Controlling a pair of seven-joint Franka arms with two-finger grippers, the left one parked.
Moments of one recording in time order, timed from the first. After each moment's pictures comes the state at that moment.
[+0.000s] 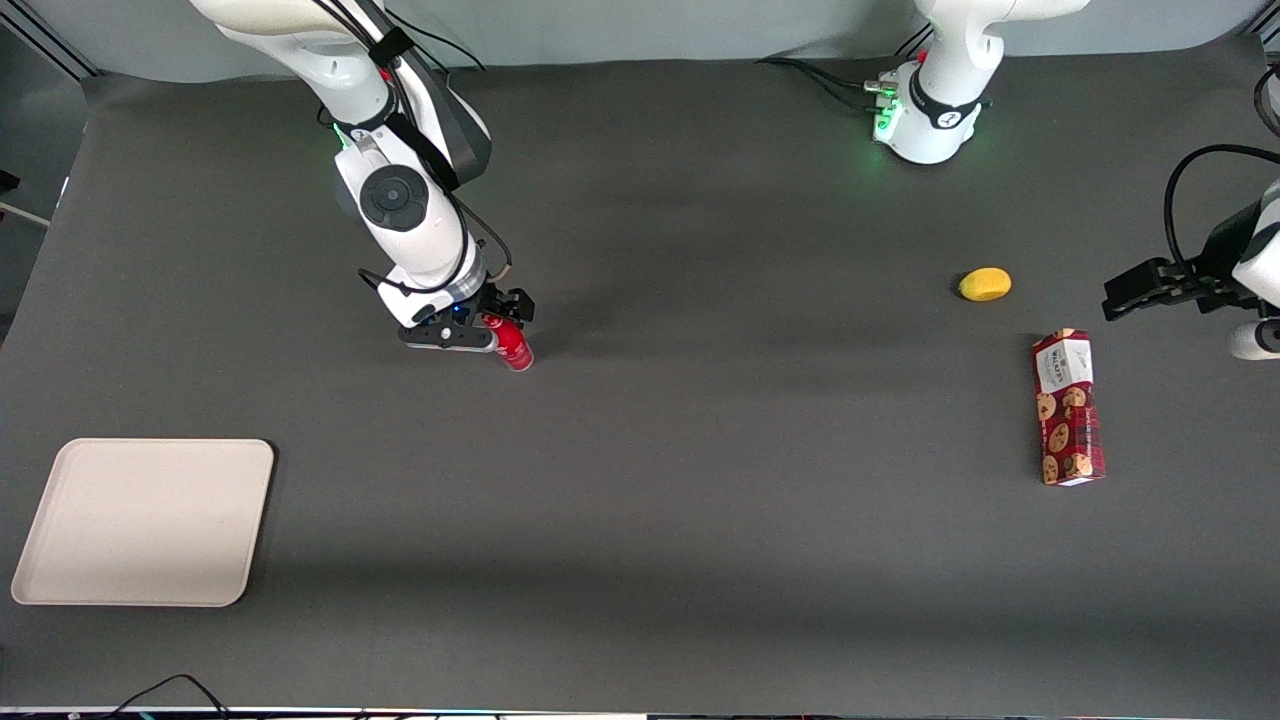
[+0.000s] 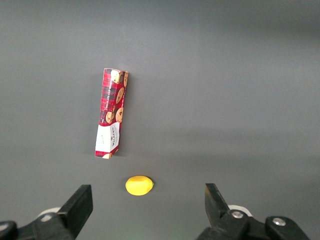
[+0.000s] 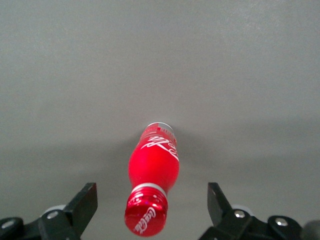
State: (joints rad) arm -0.01 0.16 0.56 -2.21 -0.08 2.31 0.71
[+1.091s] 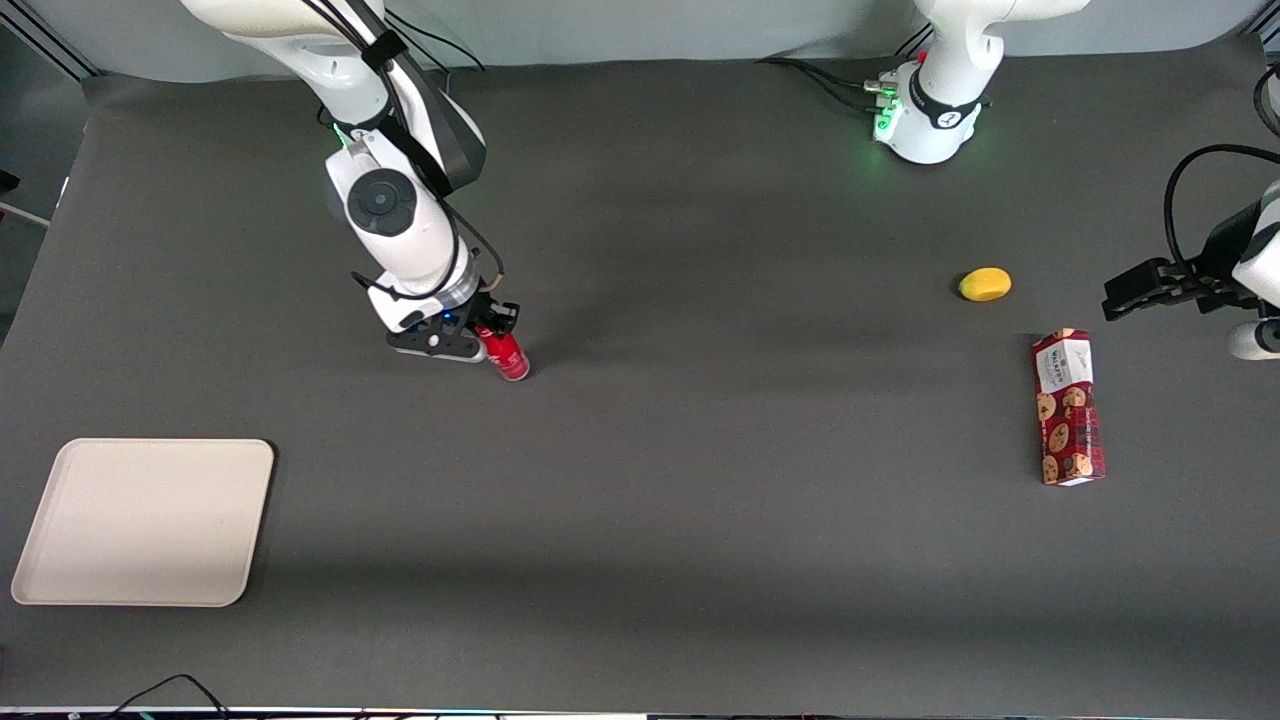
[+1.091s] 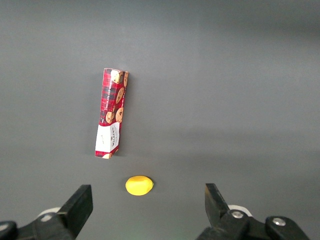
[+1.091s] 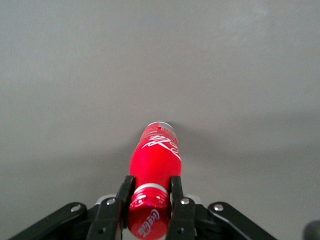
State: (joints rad) arm -0.02 0.15 0.53 -2.13 -0.09 2.25 0.77
